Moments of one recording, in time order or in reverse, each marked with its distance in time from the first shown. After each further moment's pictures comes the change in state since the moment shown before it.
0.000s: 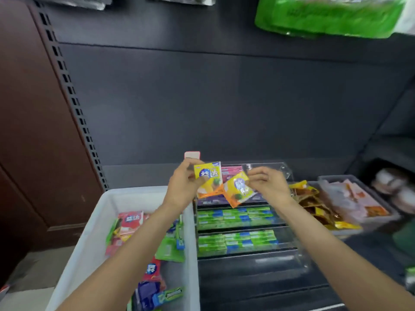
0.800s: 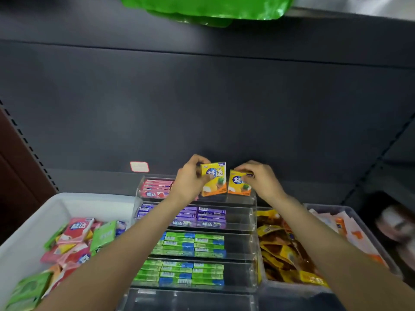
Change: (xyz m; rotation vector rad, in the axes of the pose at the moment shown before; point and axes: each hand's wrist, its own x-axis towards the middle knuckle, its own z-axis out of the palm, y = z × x) left_hand 0.092 0.022 0.175 0.302 0.050 0.010; right_hand 0.160 0.060 -0.134 -0.544 -0.269 -0.428
